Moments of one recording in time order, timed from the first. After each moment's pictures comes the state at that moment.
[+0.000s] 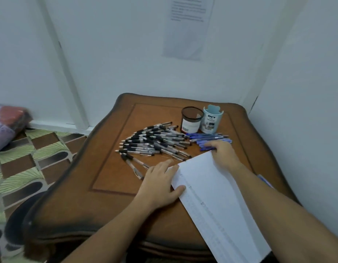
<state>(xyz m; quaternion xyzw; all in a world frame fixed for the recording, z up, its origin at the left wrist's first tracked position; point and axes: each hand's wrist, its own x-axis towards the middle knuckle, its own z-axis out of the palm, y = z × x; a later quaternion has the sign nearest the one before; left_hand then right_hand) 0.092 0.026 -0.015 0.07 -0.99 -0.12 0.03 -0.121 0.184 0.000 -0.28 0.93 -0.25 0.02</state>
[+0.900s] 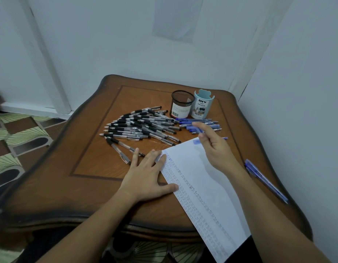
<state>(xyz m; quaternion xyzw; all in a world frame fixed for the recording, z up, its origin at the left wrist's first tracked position) 0.100 0.030 -0.031 0.06 -1.00 -0.07 -0.02 -0.043 0.209 0.031 -0.35 0.83 -0.42 0.04</state>
